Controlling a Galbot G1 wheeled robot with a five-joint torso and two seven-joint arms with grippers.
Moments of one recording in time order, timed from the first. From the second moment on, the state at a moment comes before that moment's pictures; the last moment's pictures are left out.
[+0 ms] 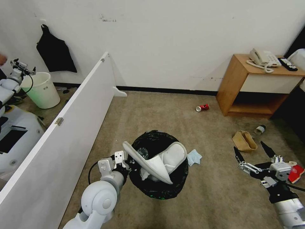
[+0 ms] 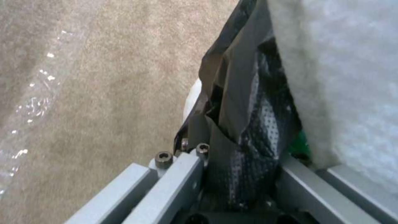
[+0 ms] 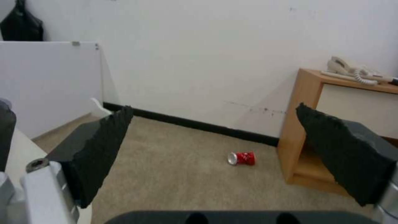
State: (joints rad) left arm 1.31 -1.26 -0.23 -2.16 -0.86 0.65 -0.53; right arm -1.79 1.31 1.00 2.17 0.42 0.18 -0.36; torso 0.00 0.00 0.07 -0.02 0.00
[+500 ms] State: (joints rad) left arm 1.31 -1.26 -0.24 -2.15 -0.86 0.65 -0.53; right arm -1.78 1.31 1.00 2.17 0.43 0.18 -0.36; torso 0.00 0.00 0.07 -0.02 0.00
